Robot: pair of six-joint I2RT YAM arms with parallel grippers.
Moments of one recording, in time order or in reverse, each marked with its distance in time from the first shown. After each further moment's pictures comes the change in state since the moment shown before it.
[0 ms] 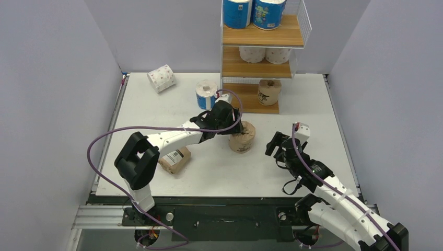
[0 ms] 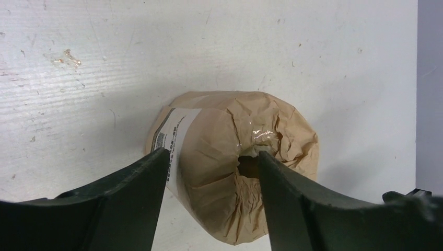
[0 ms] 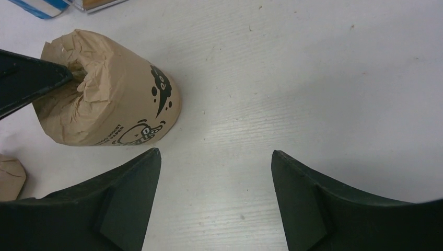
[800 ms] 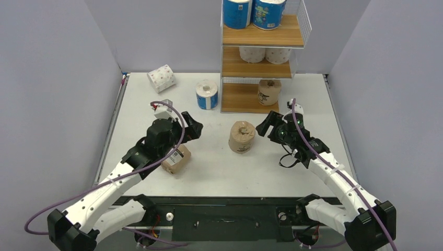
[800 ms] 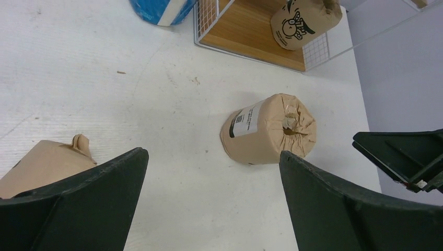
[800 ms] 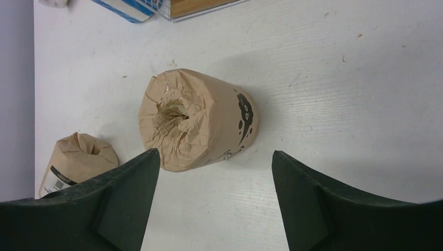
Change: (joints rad) left arm 0.159 -0.827 -0.451 -0.089 -0.157 0.025; right arm -0.184 0.303 0.242 0.118 -0.403 -0.010
